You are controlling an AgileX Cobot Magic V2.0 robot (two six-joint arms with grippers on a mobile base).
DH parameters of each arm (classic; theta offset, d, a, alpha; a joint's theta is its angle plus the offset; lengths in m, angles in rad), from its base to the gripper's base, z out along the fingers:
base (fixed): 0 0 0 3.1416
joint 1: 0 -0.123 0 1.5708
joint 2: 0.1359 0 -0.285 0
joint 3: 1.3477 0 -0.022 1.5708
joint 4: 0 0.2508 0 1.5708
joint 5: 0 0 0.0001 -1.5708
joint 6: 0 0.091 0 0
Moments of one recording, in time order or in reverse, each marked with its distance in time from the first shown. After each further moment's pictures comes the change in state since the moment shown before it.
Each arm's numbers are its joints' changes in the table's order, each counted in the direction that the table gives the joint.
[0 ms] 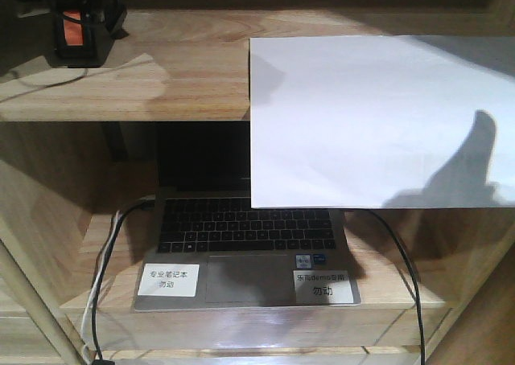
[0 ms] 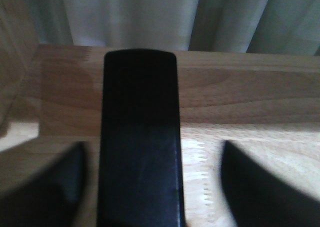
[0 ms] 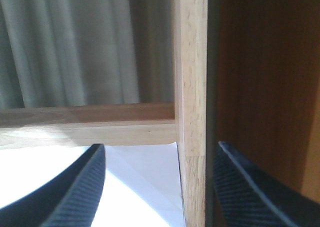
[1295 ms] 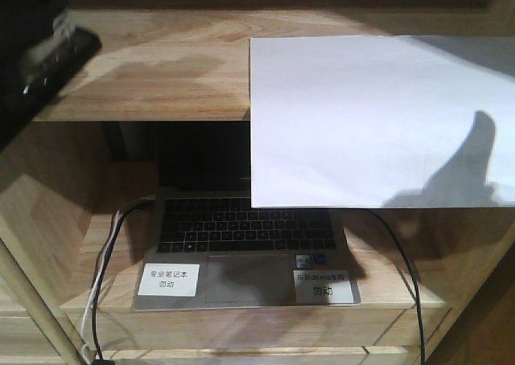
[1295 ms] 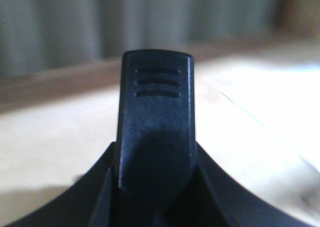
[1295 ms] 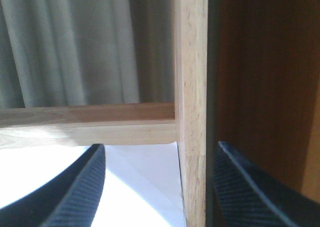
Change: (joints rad) left arm -0.002 -0.706 0.721 -0.470 0.438 0.632; right arm 0.000 0.000 0.000 0.000 -0.001 0.000
